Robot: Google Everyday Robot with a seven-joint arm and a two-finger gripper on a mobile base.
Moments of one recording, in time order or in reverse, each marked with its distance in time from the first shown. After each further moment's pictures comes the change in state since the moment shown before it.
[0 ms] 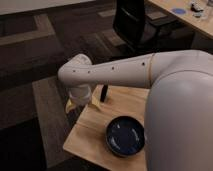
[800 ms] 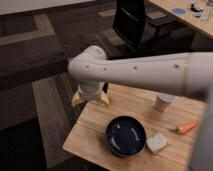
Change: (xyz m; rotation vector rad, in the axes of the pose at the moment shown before) arm 0.024 -0.090 -0.082 -0.053 -0.176 0.146
